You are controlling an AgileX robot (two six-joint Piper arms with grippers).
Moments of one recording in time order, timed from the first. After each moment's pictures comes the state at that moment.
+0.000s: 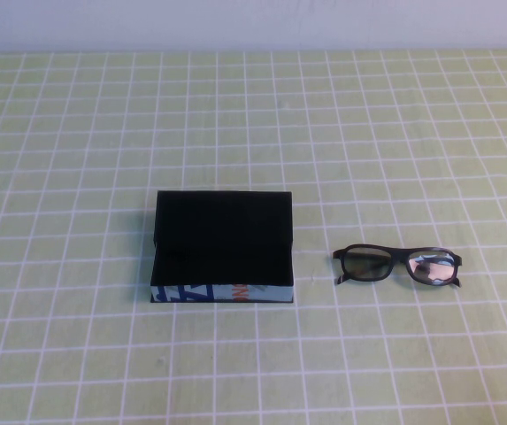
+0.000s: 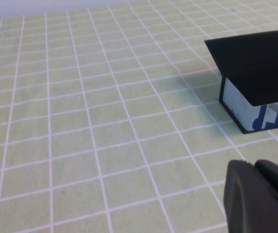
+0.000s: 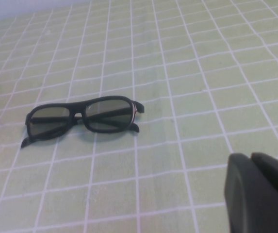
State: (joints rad) right arm -0.02 -0.01 0.03 0.33 0.36 -0.09; left arm -0.21 -0.01 0.02 -0.15 0.33 0.18
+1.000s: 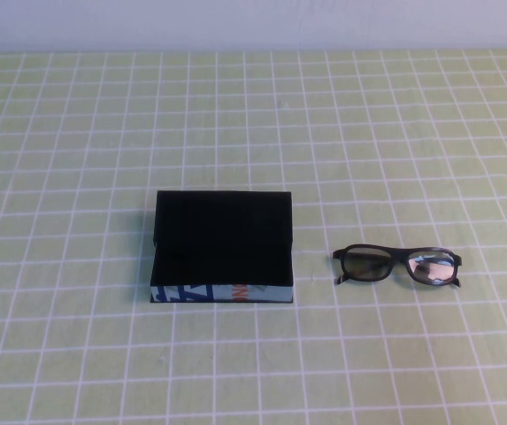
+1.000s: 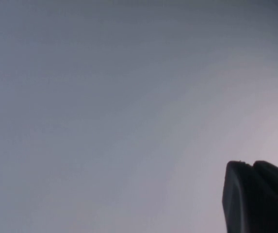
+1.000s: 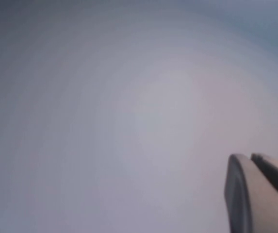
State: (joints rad) right arm -0.02 -0.02 -0.12 0.32 -0.60 0.19; left arm -0.21 -0.01 0.02 -0.15 -0.77 -0.14
